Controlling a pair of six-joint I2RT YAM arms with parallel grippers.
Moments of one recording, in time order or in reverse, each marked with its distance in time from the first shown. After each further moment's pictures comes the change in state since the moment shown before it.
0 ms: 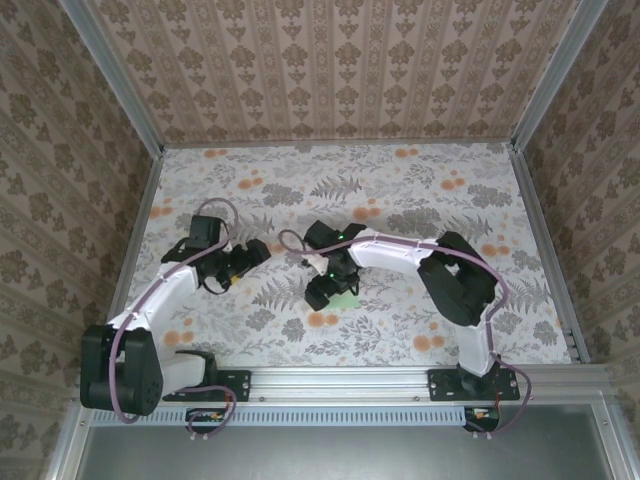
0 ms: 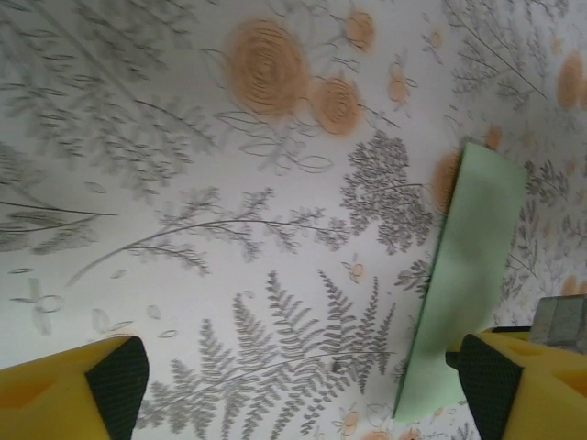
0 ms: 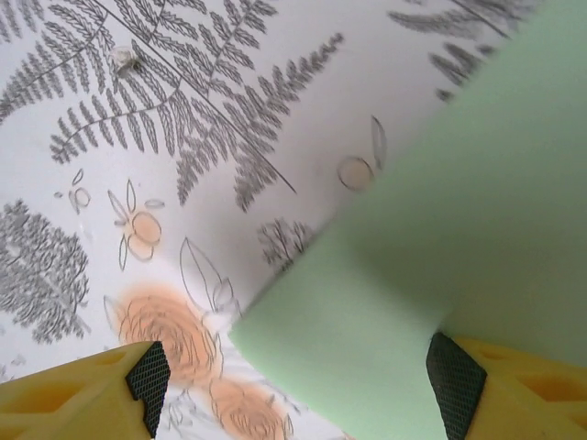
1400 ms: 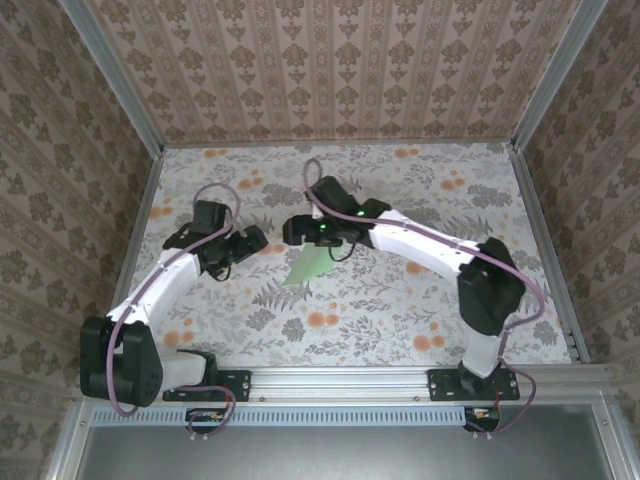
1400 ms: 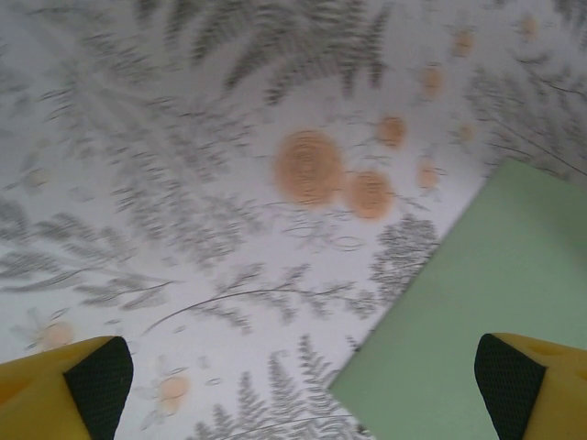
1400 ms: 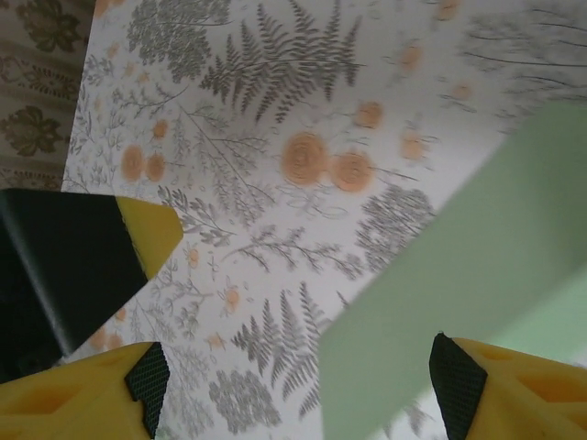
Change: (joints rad) left arm 0.010 0.037 0.125 -0.103 -0.217 -0.012; right arm -0.023 -0.087 0.183 0.289 0.093 0.535
